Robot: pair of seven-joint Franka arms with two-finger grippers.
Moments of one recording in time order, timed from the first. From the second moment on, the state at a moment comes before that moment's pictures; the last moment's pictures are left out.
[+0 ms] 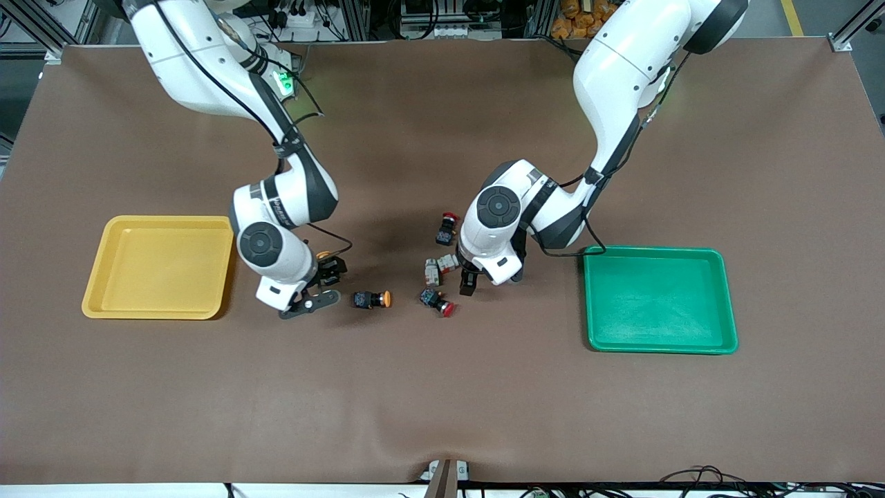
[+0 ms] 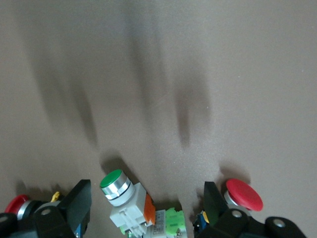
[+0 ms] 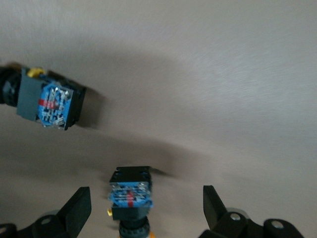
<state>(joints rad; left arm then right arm) -0.51 0.77 -0.23 -1.52 0.08 2.35 -2.18 0.46 0.60 -0.07 -1.80 0.06 2.28 0.00</state>
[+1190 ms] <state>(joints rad) -0.57 0.78 -0.23 -1.50 0.08 2.36 -2.43 0.47 0.59 -0.09 -1.78 0.09 2.20 0.00</state>
